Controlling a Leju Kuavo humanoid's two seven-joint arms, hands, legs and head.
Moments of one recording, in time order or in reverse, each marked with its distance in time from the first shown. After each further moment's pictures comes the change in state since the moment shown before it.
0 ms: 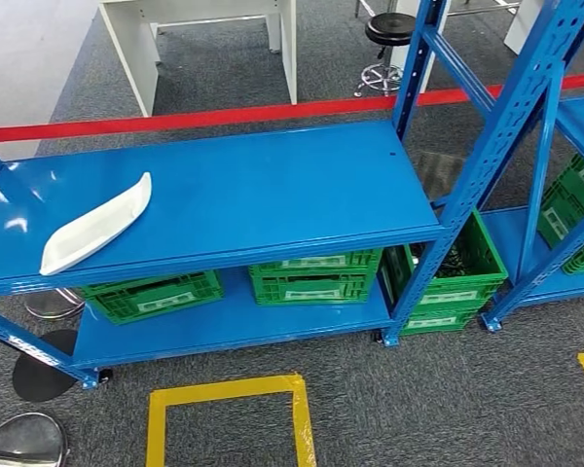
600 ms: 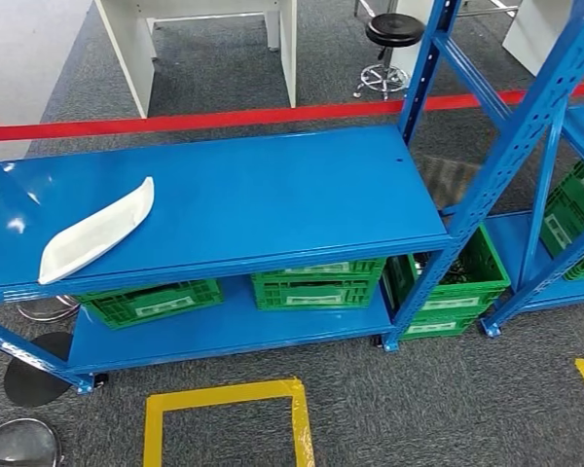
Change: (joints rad) left arm 0.003 -0.001 0.000 0.000 -0.003 0.001 -0.002; right arm -0.001 0.000 0.000 0.000 0.001 0.006 -0.002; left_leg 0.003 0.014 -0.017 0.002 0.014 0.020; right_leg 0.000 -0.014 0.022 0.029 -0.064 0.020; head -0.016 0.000
